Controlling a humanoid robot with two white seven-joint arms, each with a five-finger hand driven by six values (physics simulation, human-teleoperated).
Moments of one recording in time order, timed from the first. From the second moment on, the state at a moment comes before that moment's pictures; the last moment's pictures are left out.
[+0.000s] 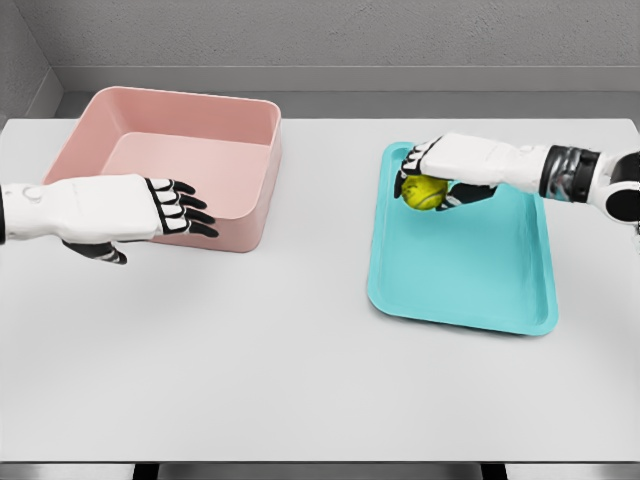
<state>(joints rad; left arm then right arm) -0.80 1.12 -0.87 -1.76 -0.30 -0.61 -0.44 -0.81 -0.70 0.79 -1.31 0.29 -0.61 0.46</state>
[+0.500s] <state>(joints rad) -0.81 1.14 -0.84 -1.76 -0.27 -0.61 -0.44 -0.80 -0.67 0.88 -1.47 0.28 -0.61 0.46</state>
